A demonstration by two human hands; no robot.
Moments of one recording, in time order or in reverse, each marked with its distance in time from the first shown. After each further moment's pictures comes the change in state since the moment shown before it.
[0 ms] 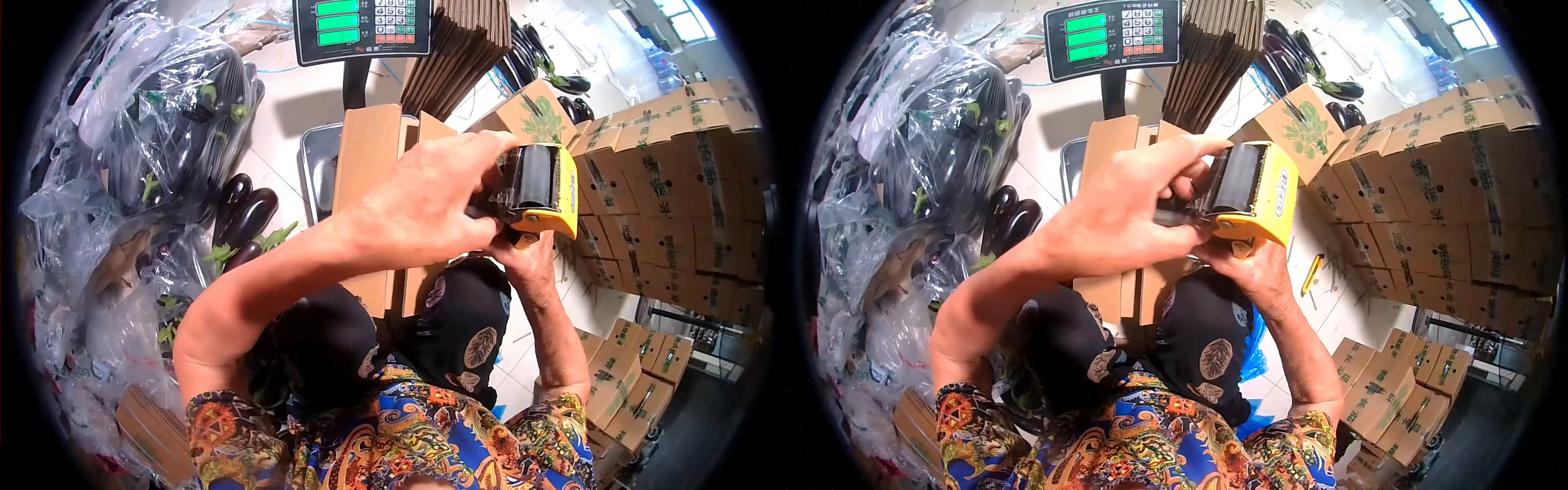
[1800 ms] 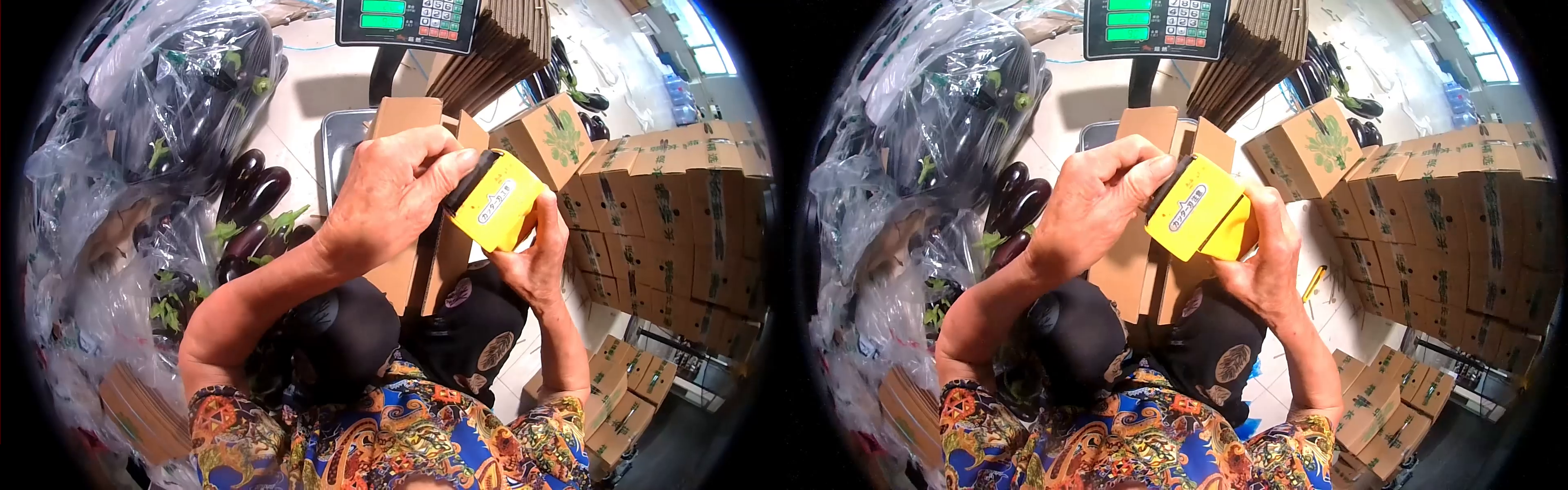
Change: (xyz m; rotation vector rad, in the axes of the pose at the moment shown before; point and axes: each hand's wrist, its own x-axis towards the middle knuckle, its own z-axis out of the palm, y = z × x) left_hand -0.048 -0.018 -0.029 -0.195 0.223 -0.358; right_hand 0.016 -0.007 0.029 -0.453 0.035 -0.541
